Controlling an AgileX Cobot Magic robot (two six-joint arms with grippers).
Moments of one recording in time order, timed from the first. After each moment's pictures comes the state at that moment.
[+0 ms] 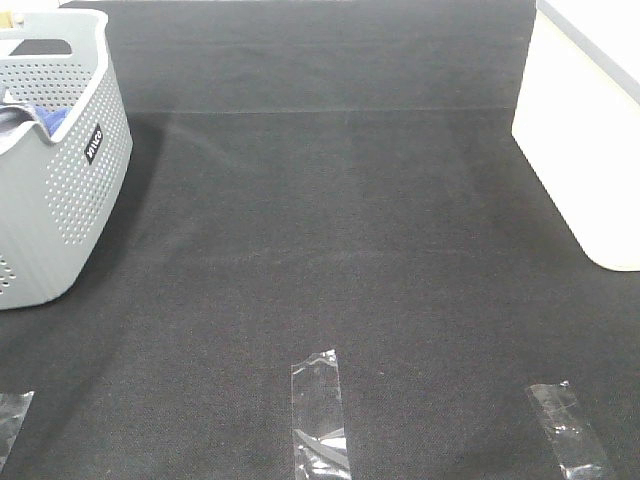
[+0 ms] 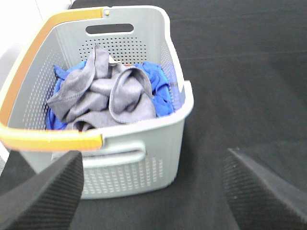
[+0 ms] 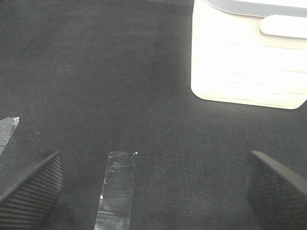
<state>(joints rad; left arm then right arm) 0.03 0.47 -0.56 -0.10 0.57 0.10 0.01 -0.01 -0.51 0.15 1.07 -0.17</state>
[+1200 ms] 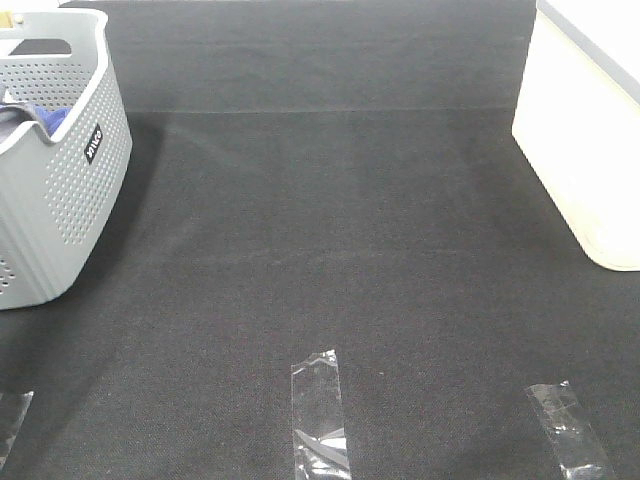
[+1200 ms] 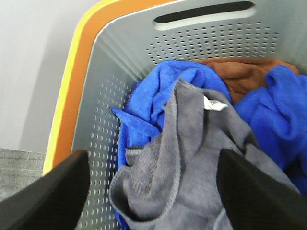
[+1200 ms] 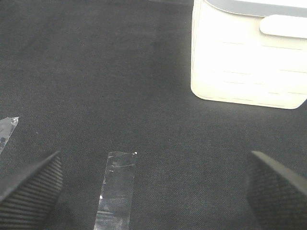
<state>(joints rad) 0.04 1.88 -1.73 0.39 0.81 -0.15 0.01 -0.01 -0.51 0.15 1.07 -0.17</state>
